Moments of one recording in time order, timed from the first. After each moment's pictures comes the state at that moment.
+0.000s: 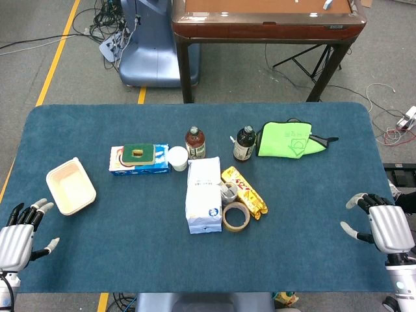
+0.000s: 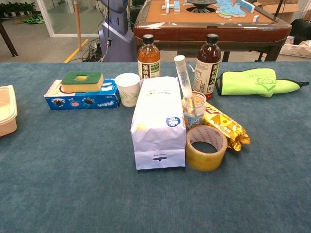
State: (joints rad) left arm -0.08 -1.15 -0.03 -1.65 1.48 1.48 0.10; right arm 0.10 -1.07 0.06 -1.67 -1.51 1.45 -0.01
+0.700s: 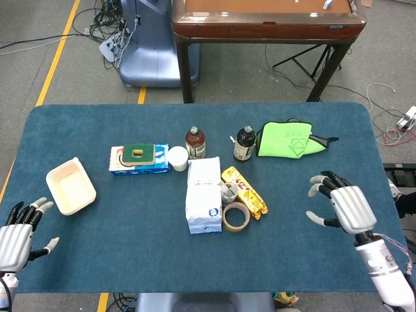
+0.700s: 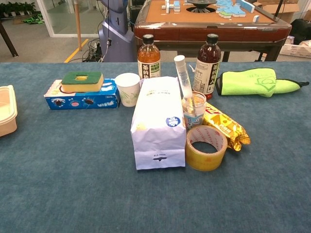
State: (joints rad) left arm -0.08 -1.13 -0.03 -1.66 1.50 1.50 0.07; right arm 0.28 -1.03 0.13 -1.82 -1.52 1.25 -0.03
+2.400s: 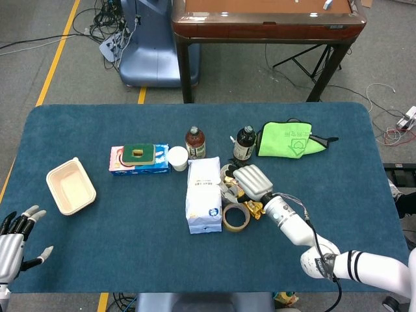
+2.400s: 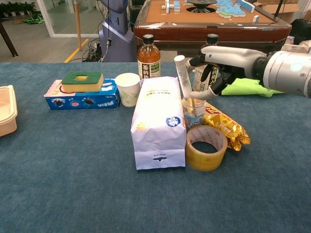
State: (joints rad) left arm -0.02 -1.12 0.00 -1.66 1.53 1.54 -0.03; right arm 0.79 -1.43 0.22 -1.57 -1.18 0.80 -0.12
